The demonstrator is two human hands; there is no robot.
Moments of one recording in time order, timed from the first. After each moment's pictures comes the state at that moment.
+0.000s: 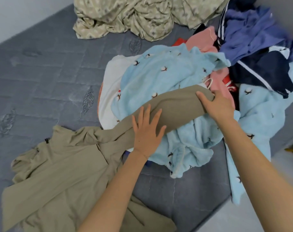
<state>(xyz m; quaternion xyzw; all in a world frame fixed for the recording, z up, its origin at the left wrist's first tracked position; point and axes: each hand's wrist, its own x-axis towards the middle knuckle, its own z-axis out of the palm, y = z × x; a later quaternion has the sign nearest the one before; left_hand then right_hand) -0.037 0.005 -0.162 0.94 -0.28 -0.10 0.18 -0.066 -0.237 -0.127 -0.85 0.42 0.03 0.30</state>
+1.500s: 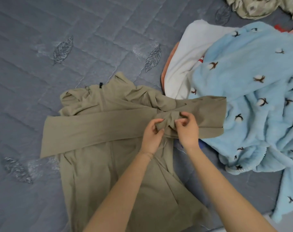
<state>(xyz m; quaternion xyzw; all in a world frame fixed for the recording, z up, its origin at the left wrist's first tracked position) -0.064 0.230 -0.244 0.70 0.16 -0.20 0.67 -0.060 0.115 -0.205 -0.79 0.33 0.06 0.51</state>
